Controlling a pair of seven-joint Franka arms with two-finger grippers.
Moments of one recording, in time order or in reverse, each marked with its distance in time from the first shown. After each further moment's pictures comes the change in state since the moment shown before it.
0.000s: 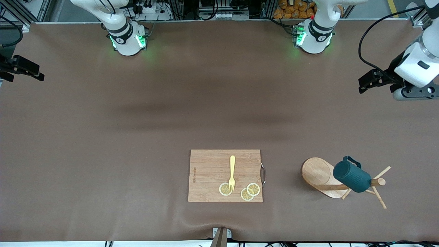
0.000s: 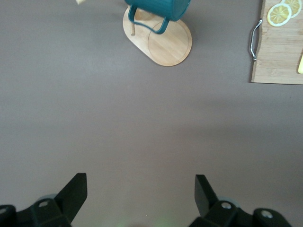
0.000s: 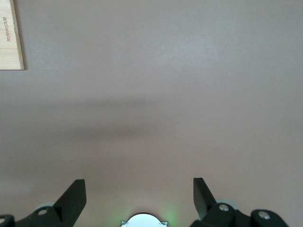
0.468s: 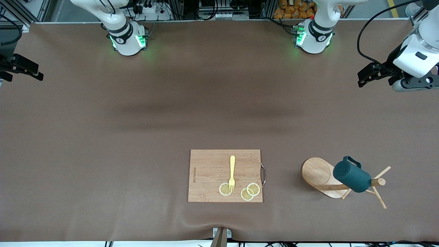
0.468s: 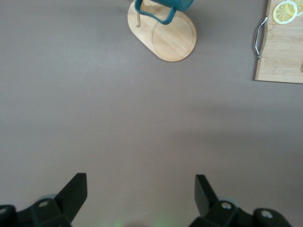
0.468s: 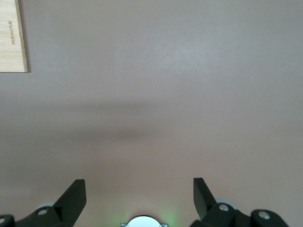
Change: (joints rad) left arm 0.001 -0.055 0.007 -0.068 0.000 0.021 -0.011; right arm 0.001 0.000 0.008 0.019 0.001 0.000 0.000
